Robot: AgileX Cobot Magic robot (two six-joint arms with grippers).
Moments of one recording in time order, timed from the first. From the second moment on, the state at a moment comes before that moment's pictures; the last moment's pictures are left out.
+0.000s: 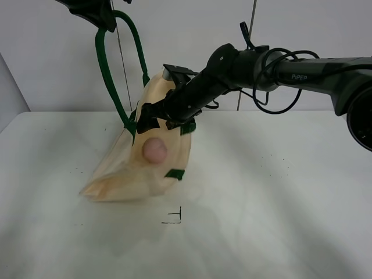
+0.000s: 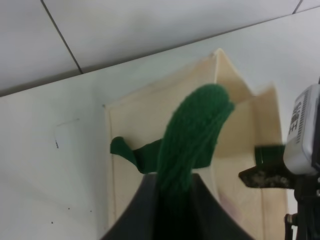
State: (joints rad) left arm -0.36 1.87 -2.21 0.08 1.18 -0.08; right arm 0.53 2.20 -1.78 0.75 0.72 -0.47
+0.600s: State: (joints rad) left arm -0.36 1.87 -2.21 0.08 1.18 -0.08; right arm 0.44 2.20 -1.98 0.11 1.11 0.02
